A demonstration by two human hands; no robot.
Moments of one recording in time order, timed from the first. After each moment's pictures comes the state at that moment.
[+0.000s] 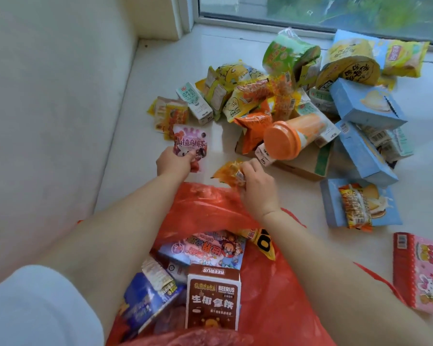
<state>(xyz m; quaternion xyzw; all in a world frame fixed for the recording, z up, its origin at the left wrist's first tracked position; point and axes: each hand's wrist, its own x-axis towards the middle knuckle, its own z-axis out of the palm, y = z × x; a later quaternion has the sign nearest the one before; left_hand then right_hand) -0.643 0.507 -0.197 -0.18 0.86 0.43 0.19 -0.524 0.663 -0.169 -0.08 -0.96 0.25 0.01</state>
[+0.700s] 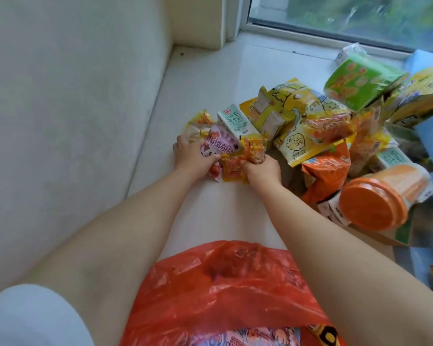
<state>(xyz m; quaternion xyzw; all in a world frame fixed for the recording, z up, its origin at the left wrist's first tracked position) -0.782 0.477 -0.259 -0.03 0.93 0.31 0.21 -0.717 0.620 -0.237 -0.39 -0.77 0.50 -0.09</state>
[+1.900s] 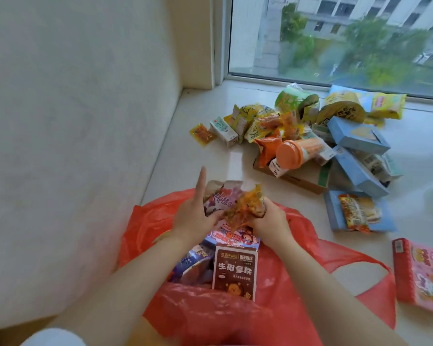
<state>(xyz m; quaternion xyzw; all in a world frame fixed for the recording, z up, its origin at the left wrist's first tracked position) -0.480 0.430 -0.094 0.15 0.91 0.37 0.09 -0.430 0.604 -0.095 -0.21 -0.85 0.48 -0.06</state>
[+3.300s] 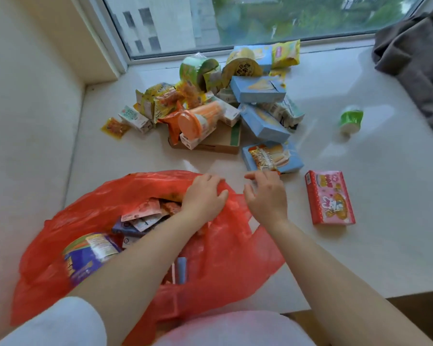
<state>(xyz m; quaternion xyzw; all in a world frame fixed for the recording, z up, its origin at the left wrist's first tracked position) -0.405 0.632 -0.105 0.29 0.91 0.19 0.20 -0.318 0.758 -0.121 -0.26 -0.91 0.26 0.16</state>
